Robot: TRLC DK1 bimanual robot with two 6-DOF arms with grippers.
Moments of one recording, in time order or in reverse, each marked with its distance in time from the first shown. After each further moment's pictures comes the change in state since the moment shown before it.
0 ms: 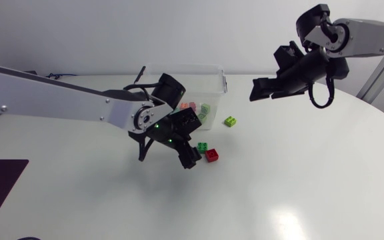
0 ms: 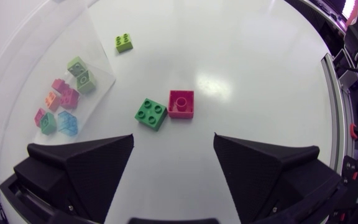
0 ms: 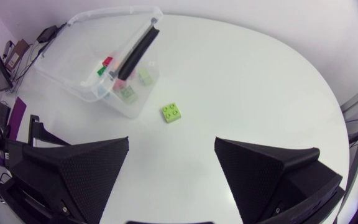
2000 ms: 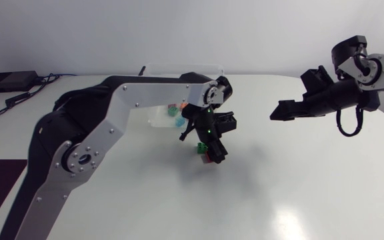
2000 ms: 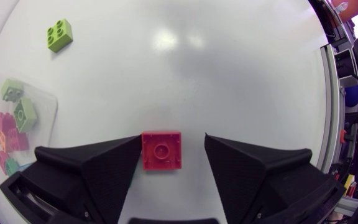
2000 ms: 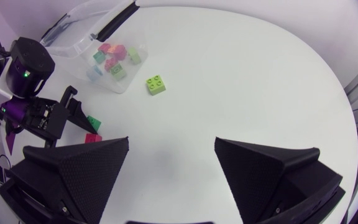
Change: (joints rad) left arm -0.092 0.552 0.852 -0.700 -0.001 0.068; right arm -0.186 -0.118 -0.288 0.140 -0.151 -0.136
